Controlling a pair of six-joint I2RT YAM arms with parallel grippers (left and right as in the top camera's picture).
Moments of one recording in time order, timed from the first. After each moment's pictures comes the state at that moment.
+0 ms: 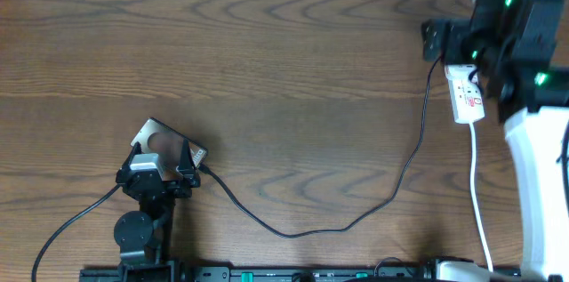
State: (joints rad) left arm 0.08 0.01 0.01 -0.10 0.07 -0.09; right arm -0.03 1.40 1.40 -0.64 -0.14 0.01
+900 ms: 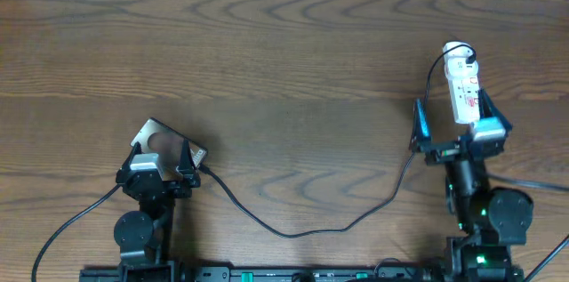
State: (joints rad) left arm 0.08 0.01 0.01 -0.10 0.07 -0.09; right arm 0.02 0.47 0.29 0.34 -0.15 -0.06
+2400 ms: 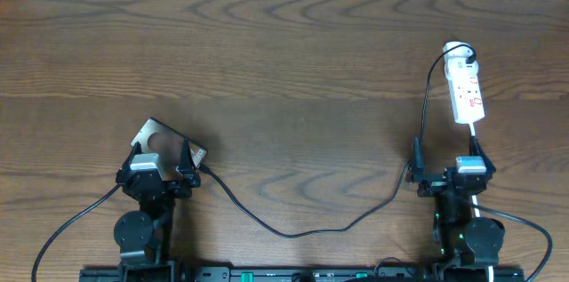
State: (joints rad) left arm 0.08 0.01 0.01 -0.10 0.07 -0.09; right arm -0.02 0.01 0.01 -0.01 -0.03 -0.06
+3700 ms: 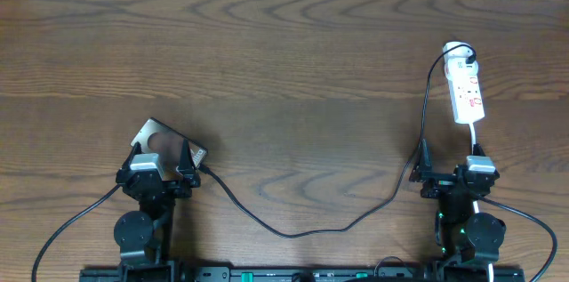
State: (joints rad) left arm 0.08 0.01 0.01 -0.10 0.07 -0.09; right arm -0.08 0.01 0.01 -0.07 -0.02 0.05
